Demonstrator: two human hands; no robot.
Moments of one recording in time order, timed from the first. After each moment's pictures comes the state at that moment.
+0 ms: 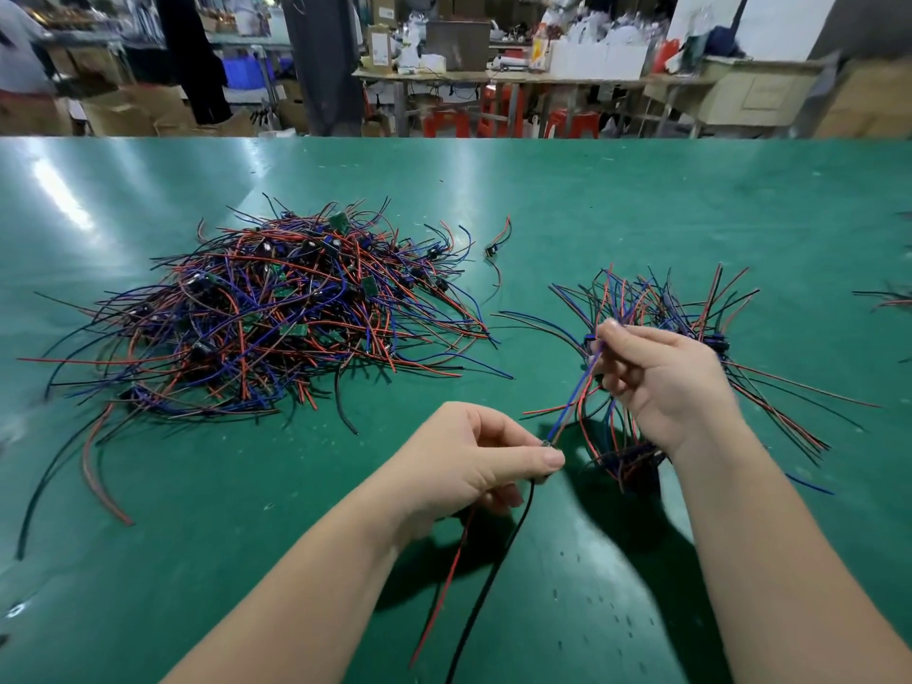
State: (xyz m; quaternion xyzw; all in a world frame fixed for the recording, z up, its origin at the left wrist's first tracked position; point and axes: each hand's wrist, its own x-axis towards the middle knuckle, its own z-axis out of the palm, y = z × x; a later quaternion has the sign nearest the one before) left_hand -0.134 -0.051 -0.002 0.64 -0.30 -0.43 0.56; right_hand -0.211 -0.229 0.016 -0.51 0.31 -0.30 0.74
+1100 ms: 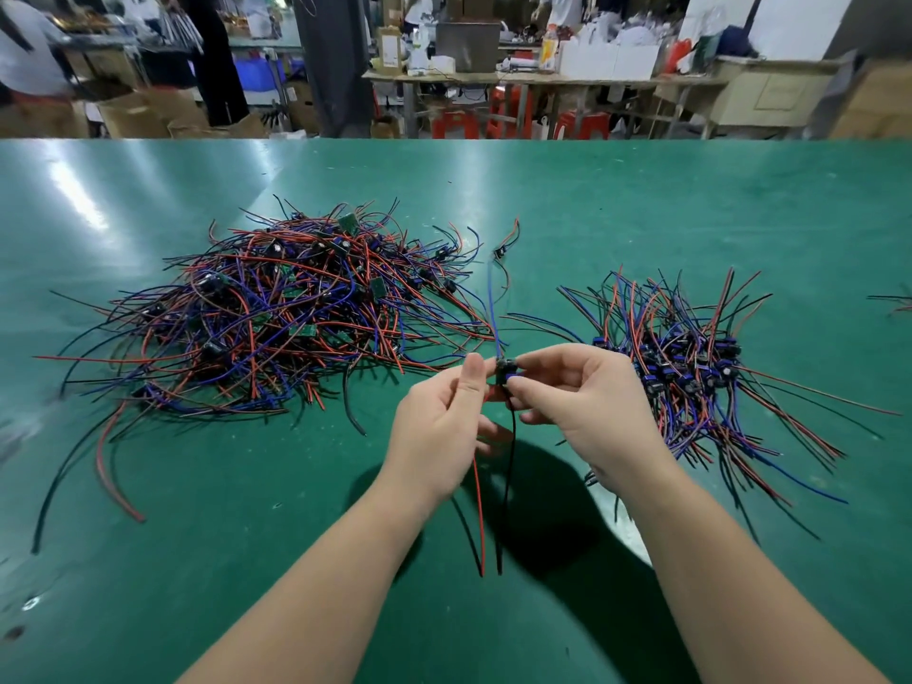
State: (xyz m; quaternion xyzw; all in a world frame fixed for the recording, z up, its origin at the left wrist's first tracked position) left_hand -0.120 -0.061 -0.015 0.66 -0.24 -0.20 0.68; right_hand -0.192 -0.179 -0.002 -0.69 0.20 -0.26 0.64
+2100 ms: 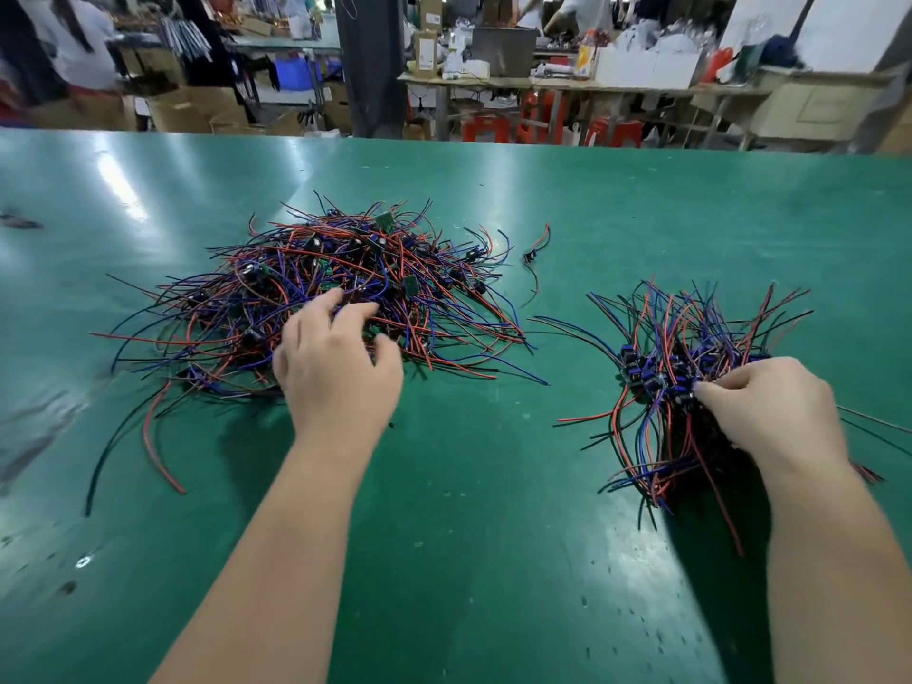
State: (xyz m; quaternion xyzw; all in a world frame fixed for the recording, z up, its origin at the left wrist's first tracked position) left_hand -0.052 -0.013 -0.005 0.91 -0.14 0.21 0.34; right_hand -0.238 -0.265 0.011 -0.82 0.51 -0.17 0.18
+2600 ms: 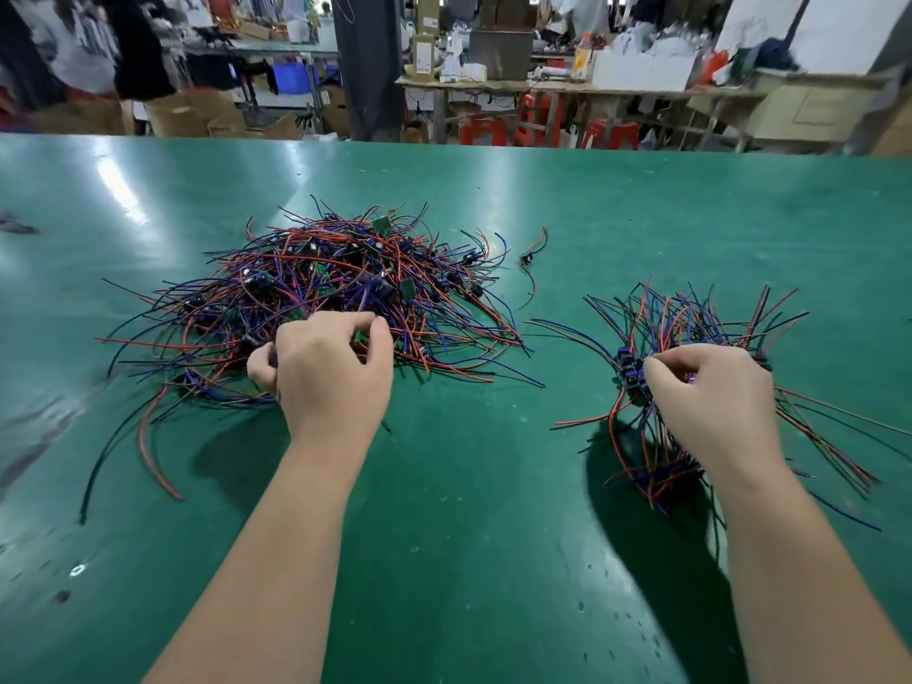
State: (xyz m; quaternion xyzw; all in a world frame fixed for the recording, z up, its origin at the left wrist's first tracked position) left_hand -0.051 -0.014 -0.007 0.89 -0.13 0.27 0.34; right_hand -0.220 -0.235 0.010 -0.84 0.38 -0.32 0.23
